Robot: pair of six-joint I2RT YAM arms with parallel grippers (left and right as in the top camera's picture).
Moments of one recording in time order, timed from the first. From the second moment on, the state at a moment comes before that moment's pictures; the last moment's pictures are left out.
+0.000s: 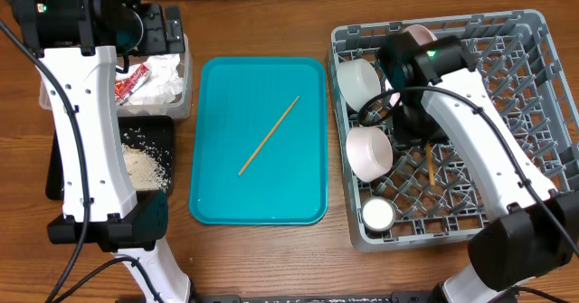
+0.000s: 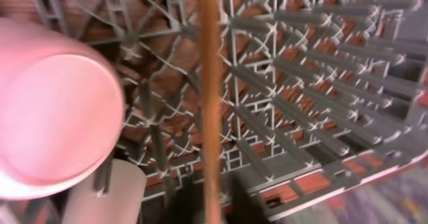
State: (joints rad) left arm 0.01 1.99 2.61 -1.68 -0.06 -0.13; right arm 0.32 1.78 1.66 -1.60 0.32 0.36
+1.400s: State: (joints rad) left arm 0.01 1.99 2.61 -1.68 -0.06 -0.13; right arm 0.68 2.26 1.79 -0.78 0.07 1.12
